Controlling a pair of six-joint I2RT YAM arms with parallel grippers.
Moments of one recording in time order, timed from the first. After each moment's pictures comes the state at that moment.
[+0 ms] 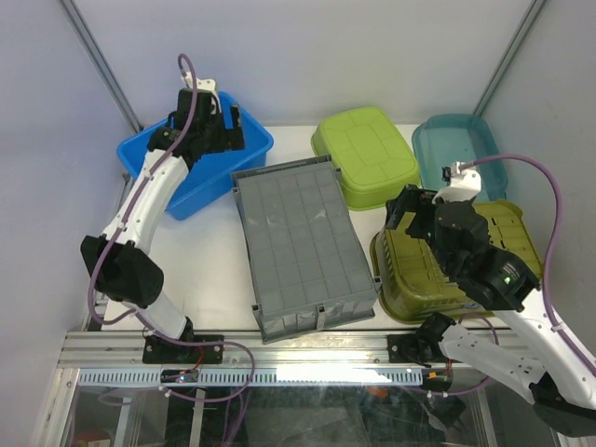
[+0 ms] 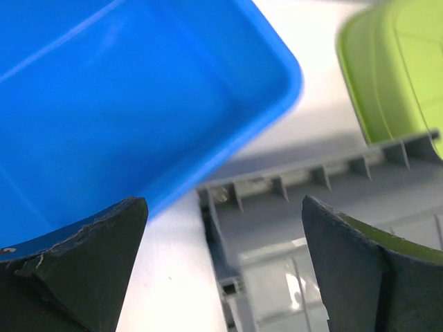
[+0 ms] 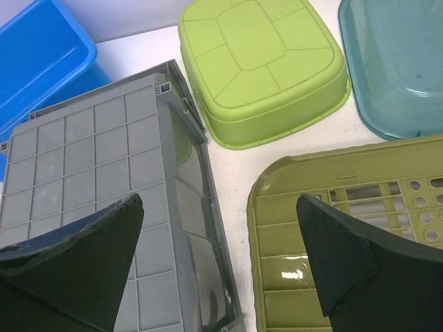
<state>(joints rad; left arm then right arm) -0.29 1.62 1.67 -0.66 -0.12 -0.28 0.75 0.72 1.09 -0.75 0.61 0.46</state>
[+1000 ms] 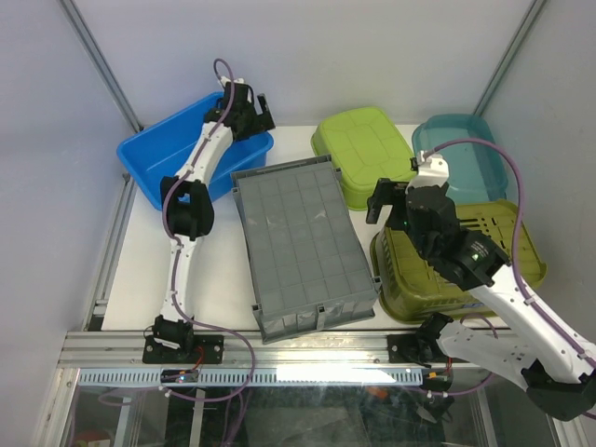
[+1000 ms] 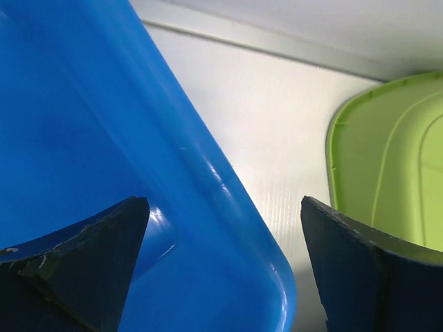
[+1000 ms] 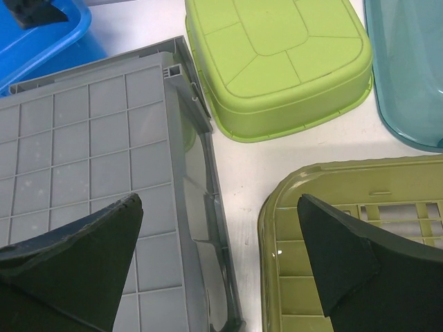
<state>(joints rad) -0.23 2.47 2.45 -0.63 0.00 -0.51 0.76 0.86 1.09 -0.68 0.56 0.43</state>
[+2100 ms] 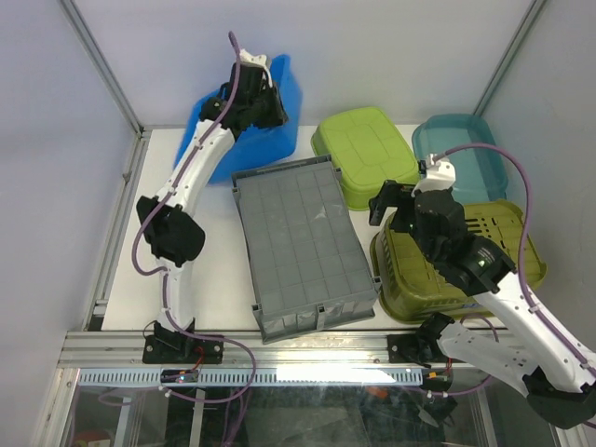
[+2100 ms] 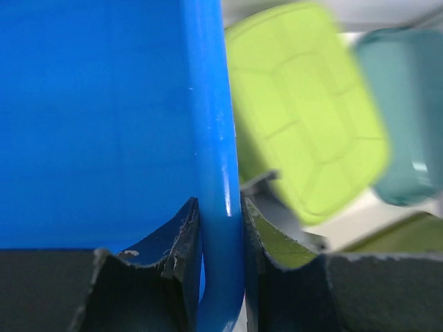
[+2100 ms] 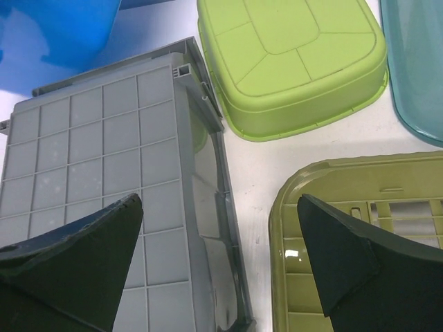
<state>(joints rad) -0.41 2.12 2.26 -0.75 0.01 -0.45 0.72 0.82 1.06 -0.65 0.50 0.44</state>
